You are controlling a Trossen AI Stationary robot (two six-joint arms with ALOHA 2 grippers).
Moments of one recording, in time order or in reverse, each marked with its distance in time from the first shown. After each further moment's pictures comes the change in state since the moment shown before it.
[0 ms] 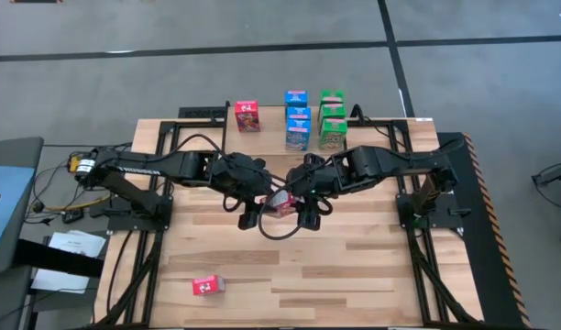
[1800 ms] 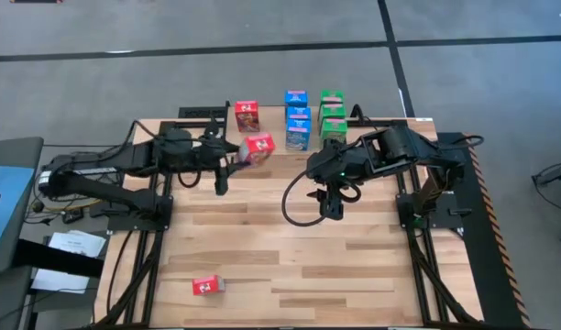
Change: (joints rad) left arm 0.151 -0.427 -0.309 0.191 -0.239 0.127; right arm -0.003 -0.027 0.233 -0.228 -0.001 -0.026
